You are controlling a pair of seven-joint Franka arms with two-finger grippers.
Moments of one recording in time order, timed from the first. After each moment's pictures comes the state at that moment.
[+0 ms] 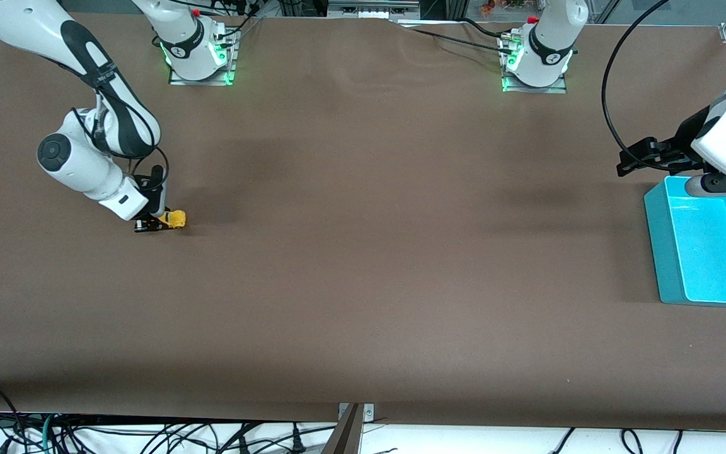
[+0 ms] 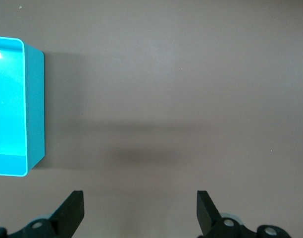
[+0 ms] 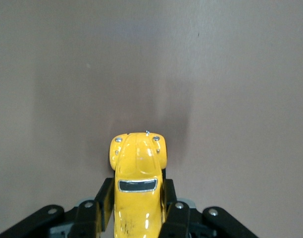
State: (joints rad) left arm 0.02 0.07 -0.05 -1.59 -0.05 1.57 -0.09; right arm -0.41 0.36 0.33 -2.33 -0.05 2.70 -1.73
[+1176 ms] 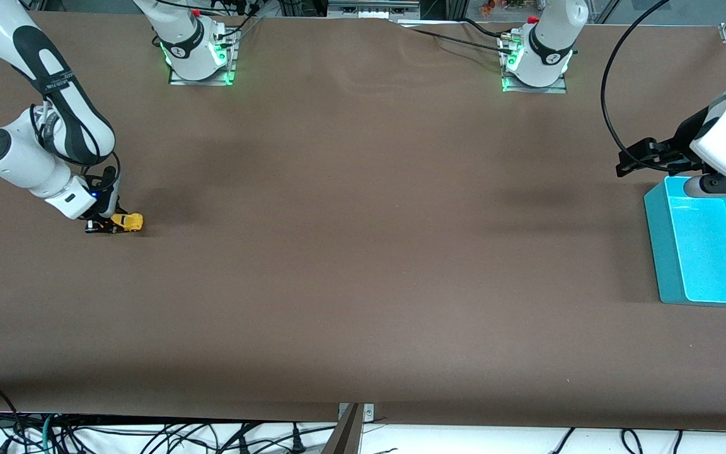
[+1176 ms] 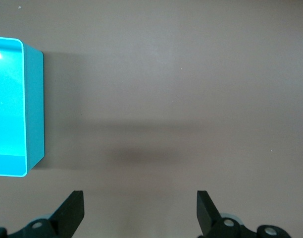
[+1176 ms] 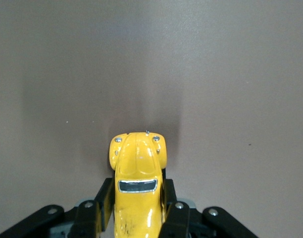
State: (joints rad) left arm 0.02 0.07 -0.05 -1.59 -0.05 1.57 -0.09; right arm -0.57 0.39 0.30 -2.28 -0.04 2.72 -1.90
